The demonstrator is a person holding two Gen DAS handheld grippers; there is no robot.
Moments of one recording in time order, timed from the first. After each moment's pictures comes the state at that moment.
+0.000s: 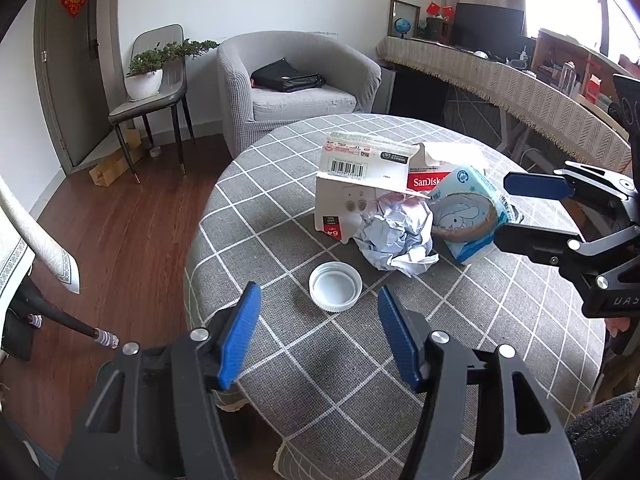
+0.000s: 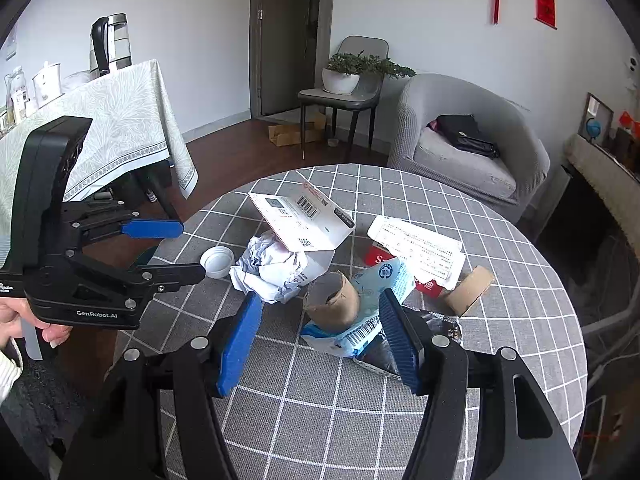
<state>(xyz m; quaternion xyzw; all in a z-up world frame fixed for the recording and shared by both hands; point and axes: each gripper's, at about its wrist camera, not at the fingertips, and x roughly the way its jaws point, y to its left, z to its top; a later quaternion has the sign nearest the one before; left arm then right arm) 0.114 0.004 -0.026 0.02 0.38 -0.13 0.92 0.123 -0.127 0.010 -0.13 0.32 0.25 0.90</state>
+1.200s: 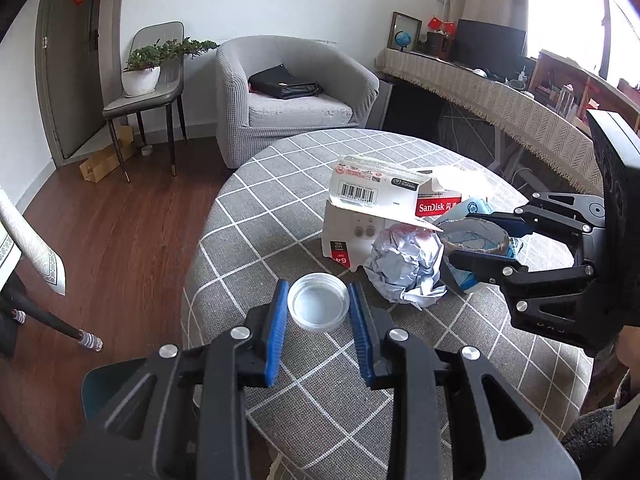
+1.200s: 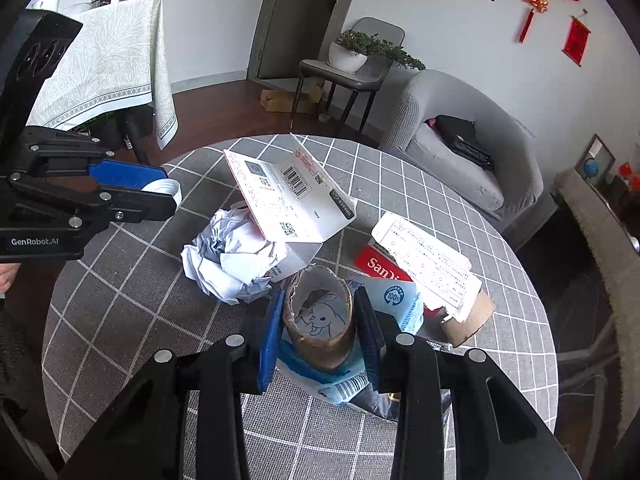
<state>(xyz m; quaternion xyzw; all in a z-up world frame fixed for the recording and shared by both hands) 0.127 0.023 -0.017 -0.01 0.36 -0.14 0.92 0.147 -0.101 -0.011 -0.22 0.34 0.21 0.89</state>
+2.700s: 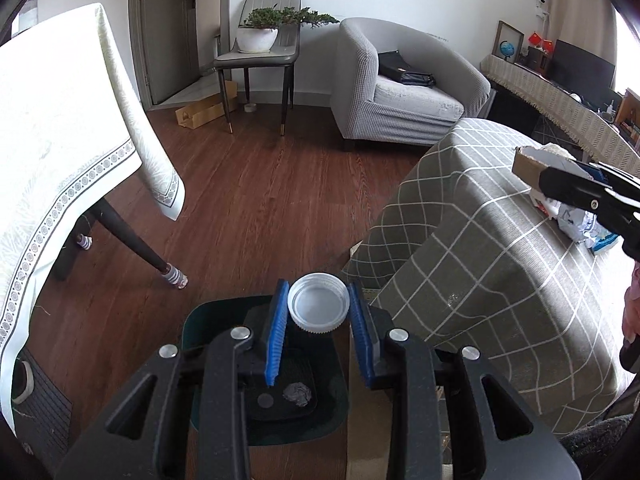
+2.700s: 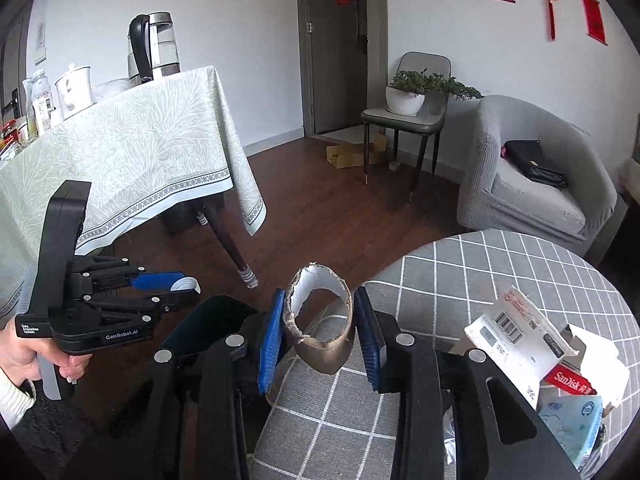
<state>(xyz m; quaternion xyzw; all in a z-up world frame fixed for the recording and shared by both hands) 0.080 0.199 -0.046 -0.05 0.41 0.02 0.91 0.153 0.041 0.010 -0.09 0.30 0.34 0.89</state>
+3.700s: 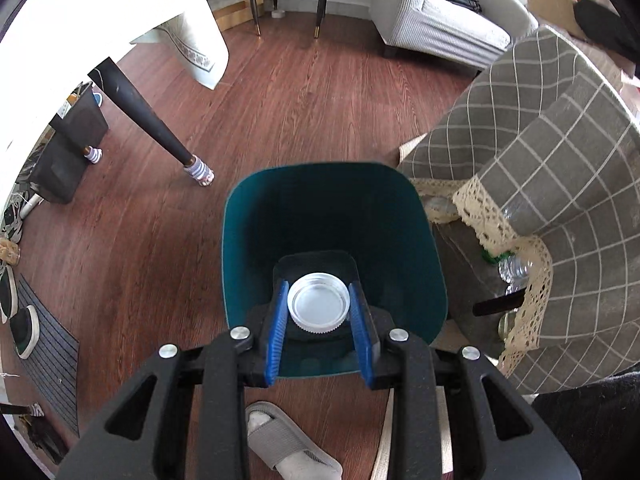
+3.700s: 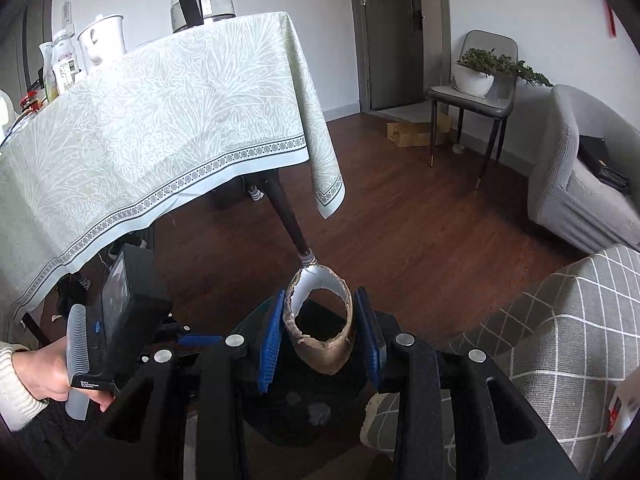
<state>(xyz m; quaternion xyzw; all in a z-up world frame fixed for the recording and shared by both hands) 0.053 0.275 -0.152 -0.06 0.55 0.04 0.83 0.151 0.159 -0.033 -0.11 0.34 0.41 0.84</state>
